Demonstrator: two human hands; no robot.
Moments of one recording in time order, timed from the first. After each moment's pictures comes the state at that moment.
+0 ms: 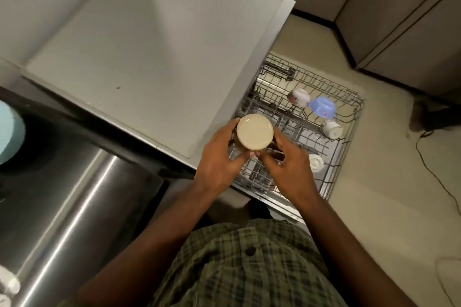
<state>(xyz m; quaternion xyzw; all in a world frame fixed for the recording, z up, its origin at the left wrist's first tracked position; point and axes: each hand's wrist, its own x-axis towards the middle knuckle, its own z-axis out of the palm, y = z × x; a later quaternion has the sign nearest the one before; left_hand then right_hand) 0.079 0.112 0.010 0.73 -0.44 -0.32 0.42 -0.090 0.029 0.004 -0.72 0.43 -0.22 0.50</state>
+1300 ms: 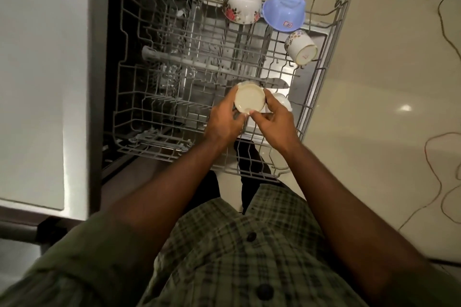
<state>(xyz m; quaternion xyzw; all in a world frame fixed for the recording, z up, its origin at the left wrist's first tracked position) -0.052 -0.057 -0.201 0.76 -0.38 -0.50 0.17 -0.206 -0.088 -0.207 -0.50 0.63 -0.09 0.59</state>
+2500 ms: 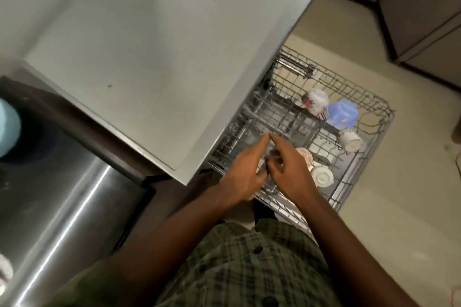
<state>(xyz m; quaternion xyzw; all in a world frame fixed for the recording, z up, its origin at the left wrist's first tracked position) 0.033 0.037 -0.048 0.74 -0.46 -0.42 0.25 -0.104 -0.049 -0.077 -0.77 0.41 -0.07 0.48</state>
